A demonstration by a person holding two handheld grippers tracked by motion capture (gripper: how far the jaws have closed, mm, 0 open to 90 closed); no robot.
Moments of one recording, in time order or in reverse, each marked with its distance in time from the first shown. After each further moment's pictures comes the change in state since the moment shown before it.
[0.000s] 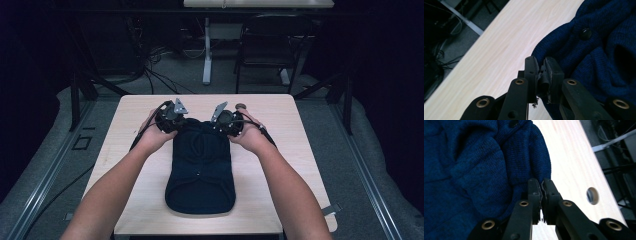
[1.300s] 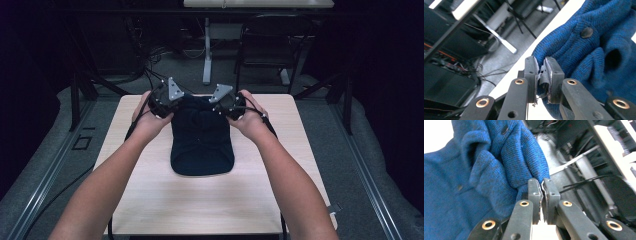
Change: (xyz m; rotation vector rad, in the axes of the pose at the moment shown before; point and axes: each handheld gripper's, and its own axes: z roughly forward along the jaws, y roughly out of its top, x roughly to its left) left arm 0.009 0.023 -0.037 -0.115 0.206 0.043; right arm -0.020 0.024 -0.042 -0.163 -0.226 0.010
